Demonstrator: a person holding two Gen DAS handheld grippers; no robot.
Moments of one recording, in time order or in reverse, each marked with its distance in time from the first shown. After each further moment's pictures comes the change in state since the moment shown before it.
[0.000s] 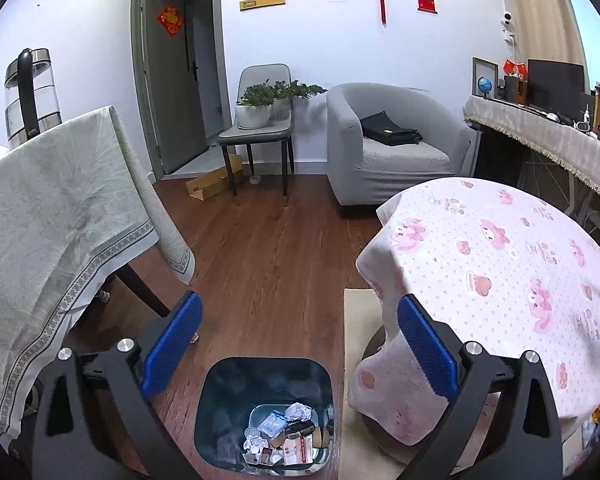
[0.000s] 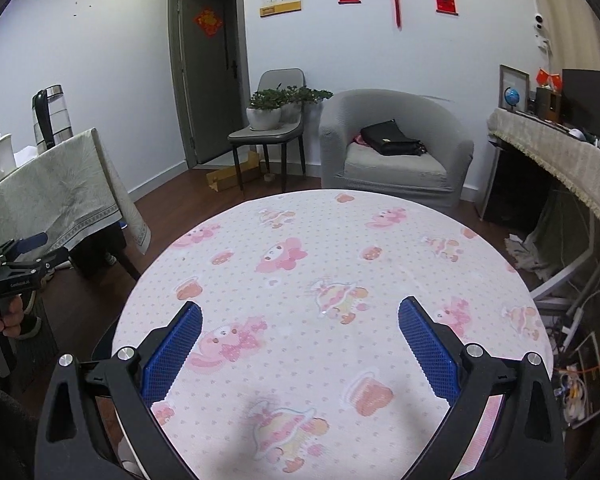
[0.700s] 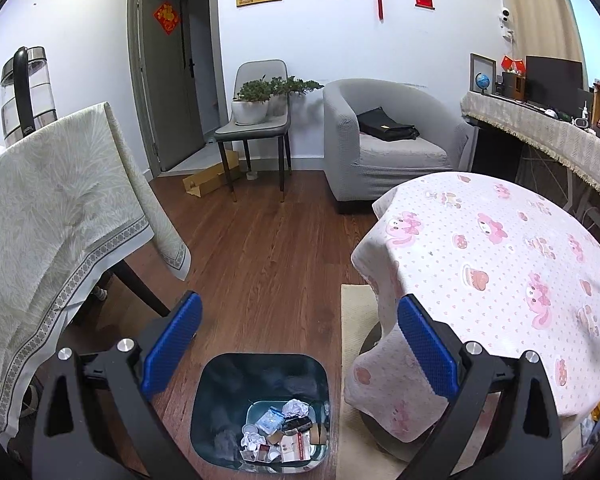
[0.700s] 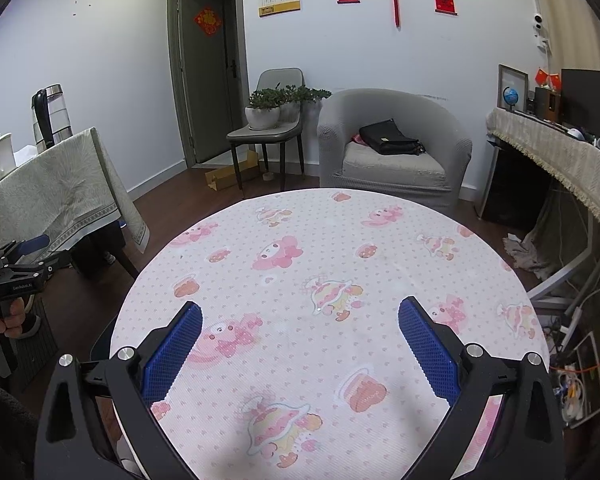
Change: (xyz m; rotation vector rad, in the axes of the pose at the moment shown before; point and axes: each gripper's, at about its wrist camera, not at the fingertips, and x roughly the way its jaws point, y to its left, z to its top) left arm 0.005 -0.002 -0.002 -0.001 0.015 -0.011; right arm -0.002 0.000 0.002 -0.002 0.000 0.007
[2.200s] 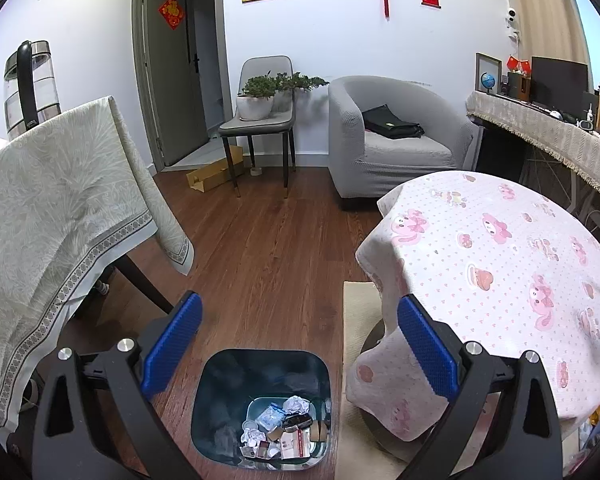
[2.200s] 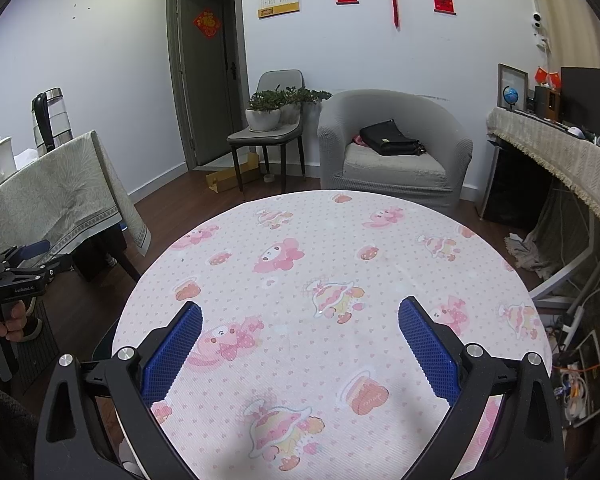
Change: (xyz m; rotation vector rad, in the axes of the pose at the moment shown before) left arm 0.003 0.002 -0.003 -0.012 0.010 0.012; right arm -0.001 -0.003 0.004 0.010 -0.003 0.003
